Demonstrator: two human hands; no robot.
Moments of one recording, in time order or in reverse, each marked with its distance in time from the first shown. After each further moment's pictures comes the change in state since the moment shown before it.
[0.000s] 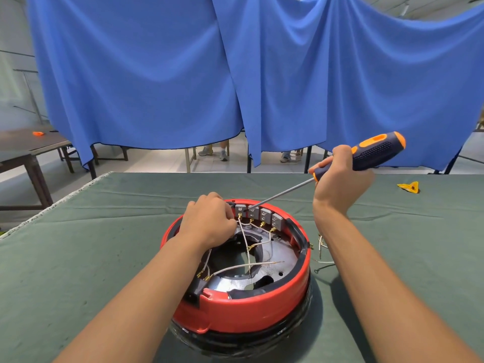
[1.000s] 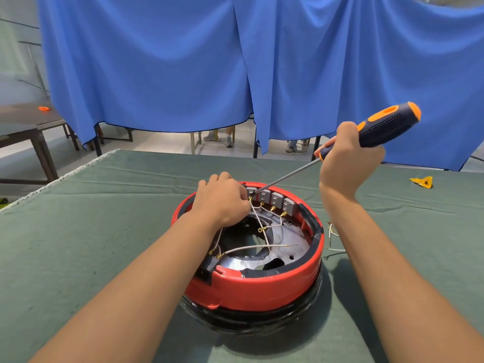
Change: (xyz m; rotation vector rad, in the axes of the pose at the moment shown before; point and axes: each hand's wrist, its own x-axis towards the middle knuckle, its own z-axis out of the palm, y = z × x) left_hand 0.005 -0.002 0.006 0.020 -0.001 0.016; right_hand -0.009 0.003 0.014 -0.089 -0.095 -0.072
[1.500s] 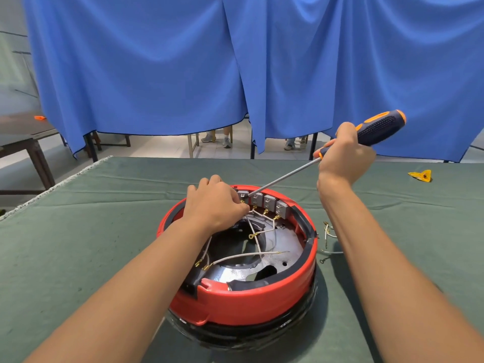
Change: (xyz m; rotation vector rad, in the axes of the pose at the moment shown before) left_hand 0.008 0.001 0.006 0.025 0.025 -0.040; right_hand 0.032 0.028 -0.006 -0.034 0.179 0.222
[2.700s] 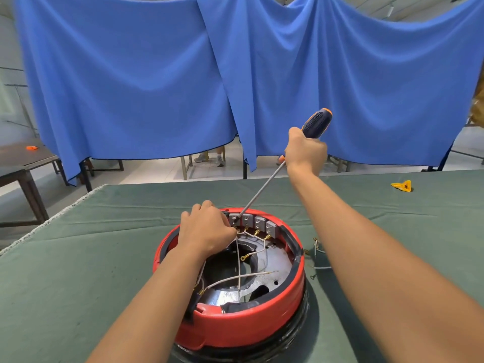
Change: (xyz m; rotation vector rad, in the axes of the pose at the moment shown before) left_hand 0.002 0.000 0.003 -0.015 0.033 -0.032; right_hand 0.017 -0.009 0.040 -0.425 -0.128 0.106
